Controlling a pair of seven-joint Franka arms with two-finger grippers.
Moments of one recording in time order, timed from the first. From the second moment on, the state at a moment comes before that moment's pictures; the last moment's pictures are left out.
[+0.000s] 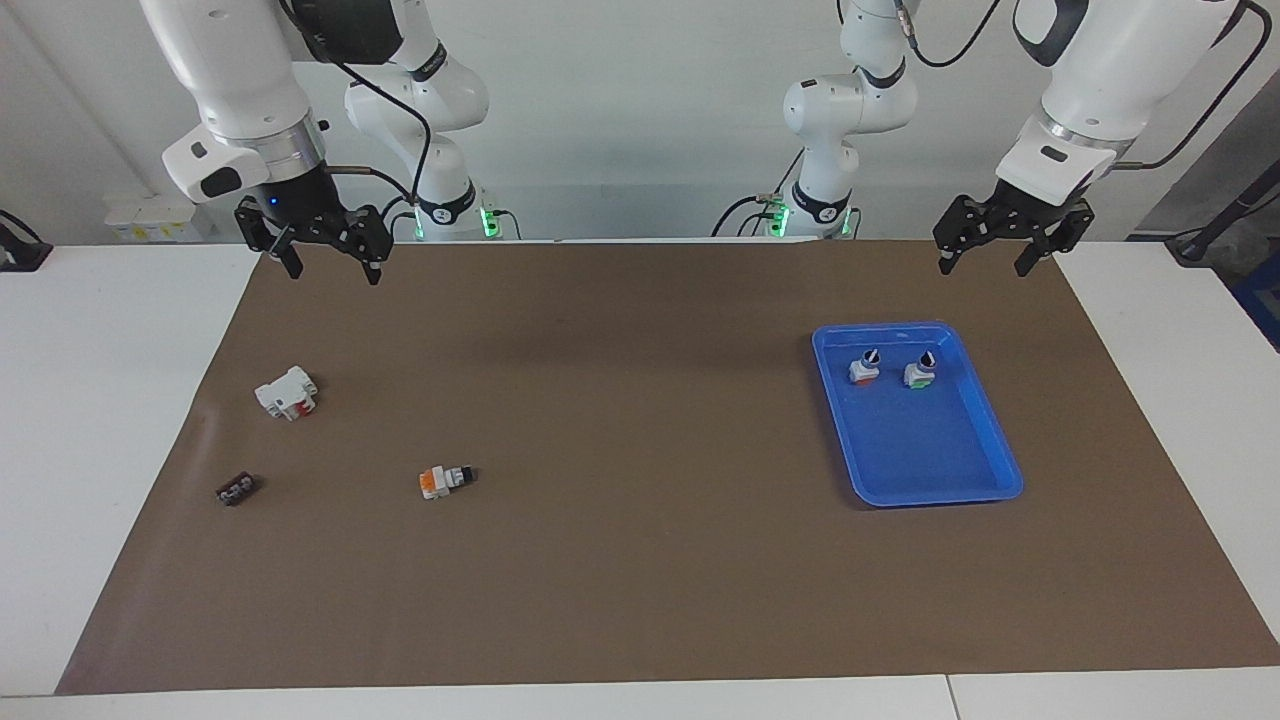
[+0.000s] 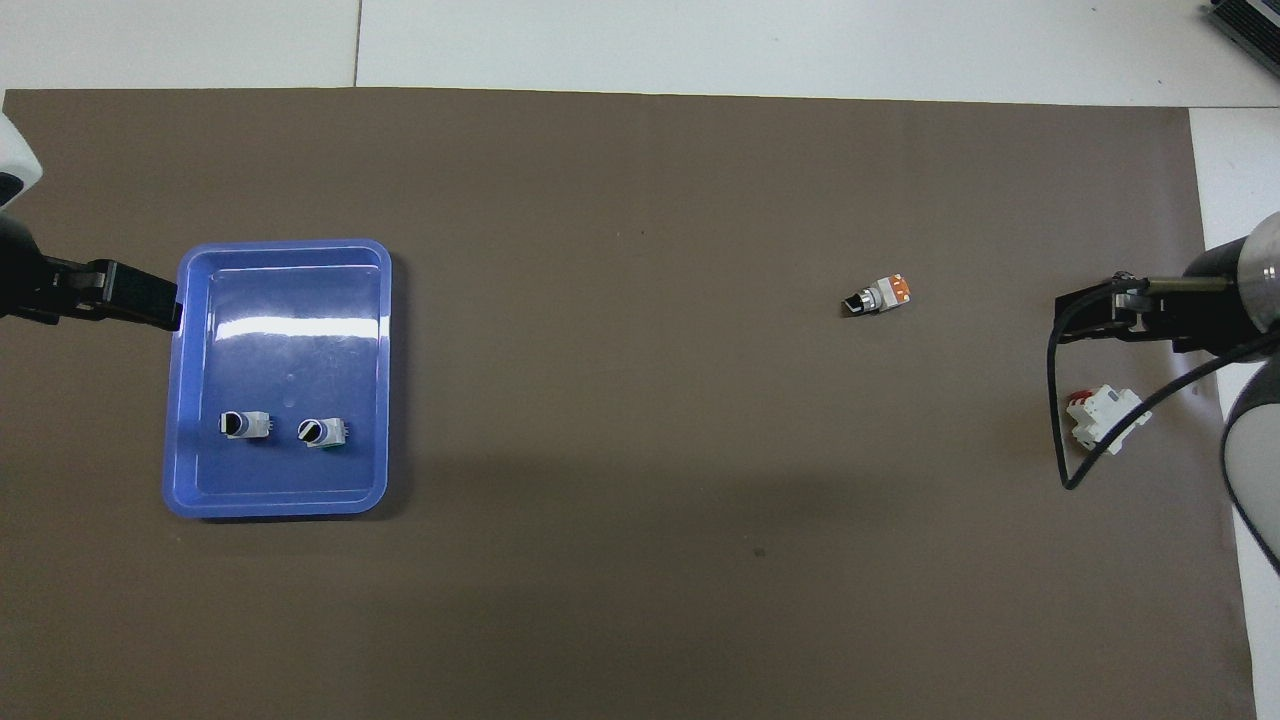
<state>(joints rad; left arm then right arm) 0.03 0.02 -0.13 -1.51 0.00 1.52 0.02 0.16 -0.05 -0.09 -1.64 -0.05 1.61 0.17</state>
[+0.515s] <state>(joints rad) 0.05 0.02 -0.12 -1.51 0.00 1.52 0.02 0.15 -0.05 -0.10 -1.63 -0.02 1.56 0.17</state>
